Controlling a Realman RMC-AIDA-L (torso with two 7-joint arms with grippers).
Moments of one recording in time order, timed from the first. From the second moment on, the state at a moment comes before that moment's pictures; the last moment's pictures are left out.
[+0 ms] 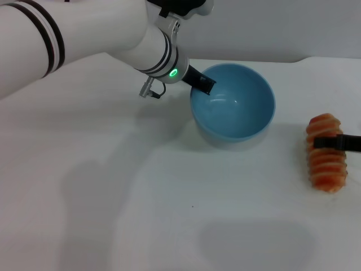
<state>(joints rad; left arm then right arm) -1.05 -2.07 1.77 0.51 2.32 0.64 -2.88 0.56 2.07 -0.78 -0.64 -2.32 -1.01 2.24</state>
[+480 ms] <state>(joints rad) -1.03 -2.07 1.77 0.51 2.32 0.64 -2.87 0.50 2.06 -0.72 -0.97 -2.24 -1.27 2.17</state>
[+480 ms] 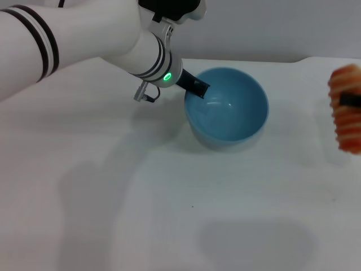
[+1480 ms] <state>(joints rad) -1.01 -2.07 1.80 0.55 2.24 0.67 -2.86 0.69 2.07 -0.89 -0.53 -1.85 -1.13 1.72</state>
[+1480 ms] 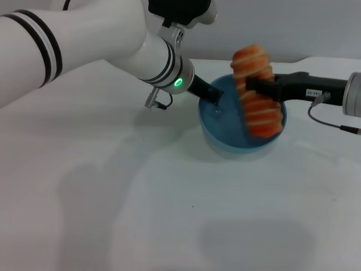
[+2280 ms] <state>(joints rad) -0.99 -2.07 1.79 0.56 2.24 0.65 -2.85 0.68 2.07 -0.89 -0.48 -1.76 -1.12 1.61</state>
